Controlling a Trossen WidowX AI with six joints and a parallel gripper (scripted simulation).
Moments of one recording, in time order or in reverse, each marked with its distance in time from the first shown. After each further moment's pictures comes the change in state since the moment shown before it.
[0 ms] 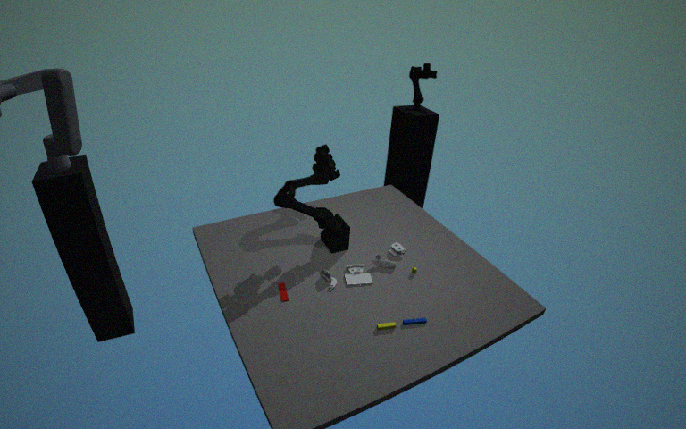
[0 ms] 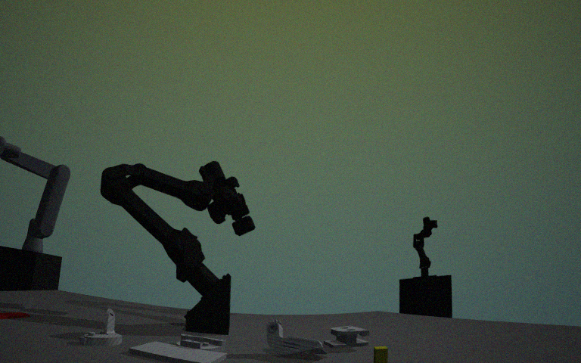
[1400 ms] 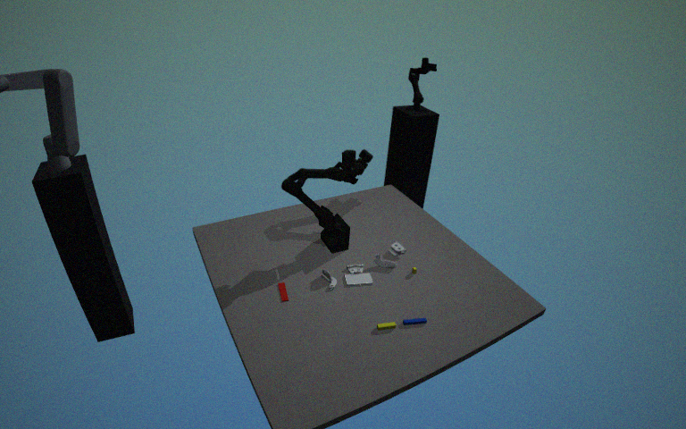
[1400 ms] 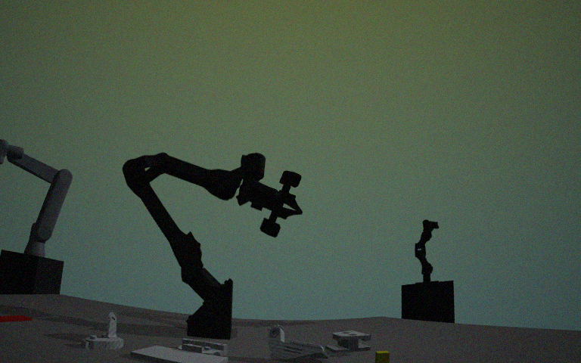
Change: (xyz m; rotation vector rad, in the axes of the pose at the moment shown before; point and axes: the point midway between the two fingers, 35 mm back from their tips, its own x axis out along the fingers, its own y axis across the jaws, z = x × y) arm -0.063 0.077 -0.161 0.872 0.604 0.088
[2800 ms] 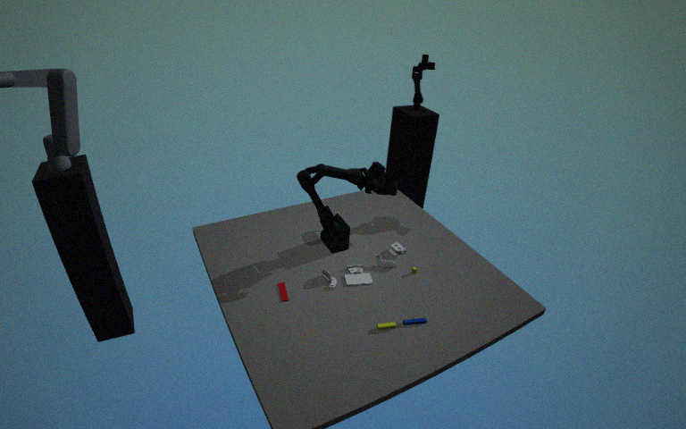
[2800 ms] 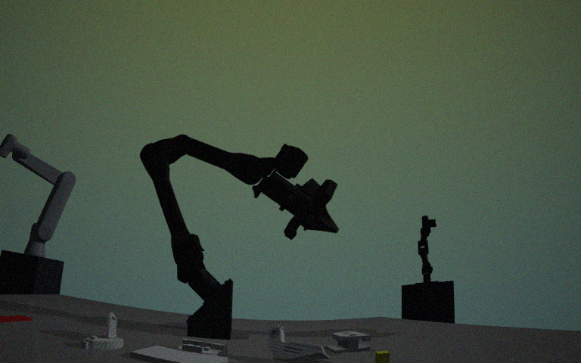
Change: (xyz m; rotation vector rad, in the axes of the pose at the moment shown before) arm -0.038 0.004 -0.185 0.877 0.623 -0.046
